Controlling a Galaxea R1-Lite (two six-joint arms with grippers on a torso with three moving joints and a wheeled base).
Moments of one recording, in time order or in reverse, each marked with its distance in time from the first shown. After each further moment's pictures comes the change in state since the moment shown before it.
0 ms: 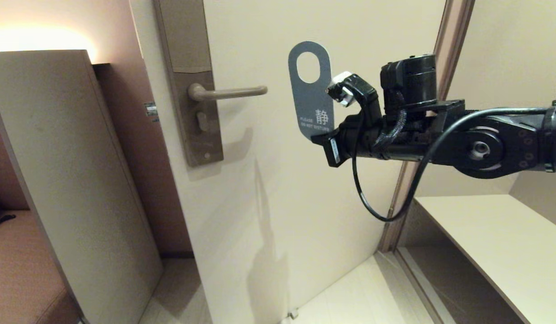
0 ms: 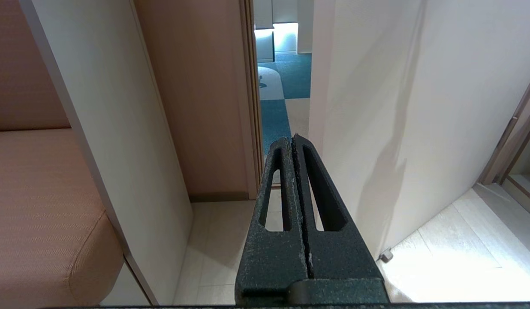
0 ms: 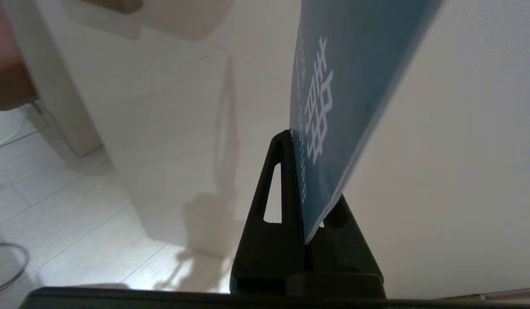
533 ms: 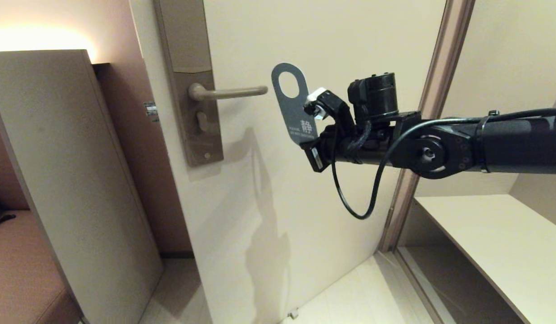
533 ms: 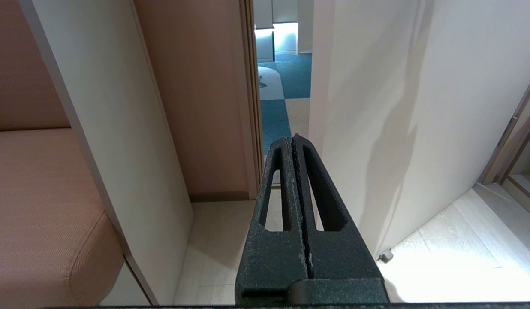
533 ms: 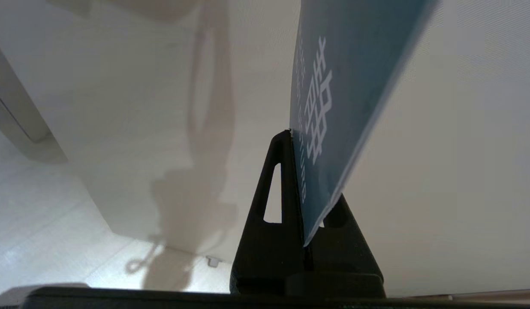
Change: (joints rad) left arm 0.000 0.000 0.000 0.000 0.000 0.000; right arm 0.013 0.133 -0.105 0.006 -0.050 -0.087
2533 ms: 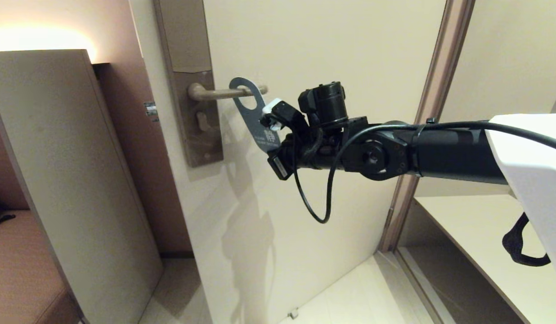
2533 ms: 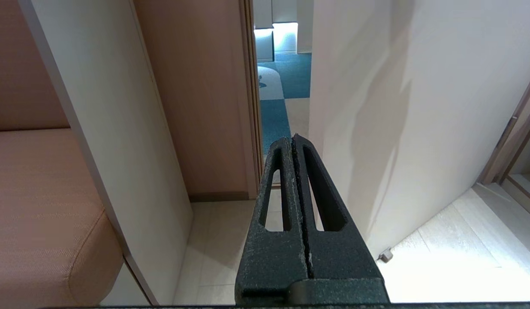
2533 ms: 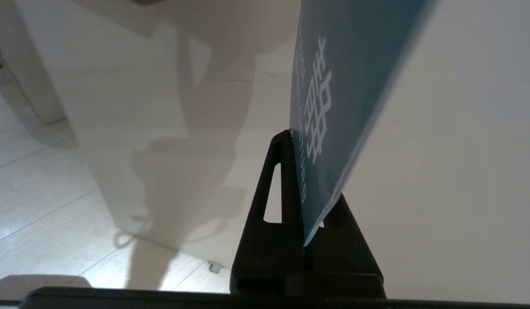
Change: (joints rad) left arm 0.000 0.000 0.000 0.000 0.000 -0.001; right arm 0.114 0.168 -0.267 0.130 -0.034 -0.035
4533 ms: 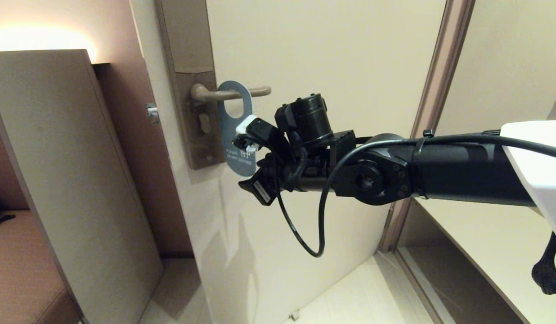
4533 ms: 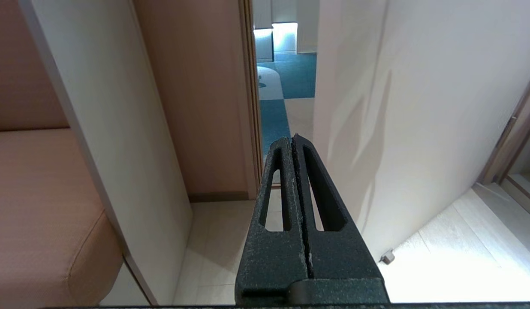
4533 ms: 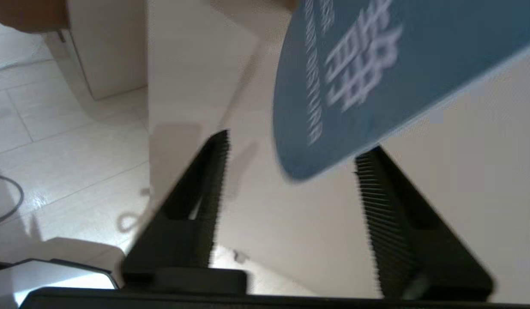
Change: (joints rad) left arm 0.000 0.000 0.000 0.000 0.000 0.000; right arm 0.111 -0.056 0.109 0.001 -0.009 0.009
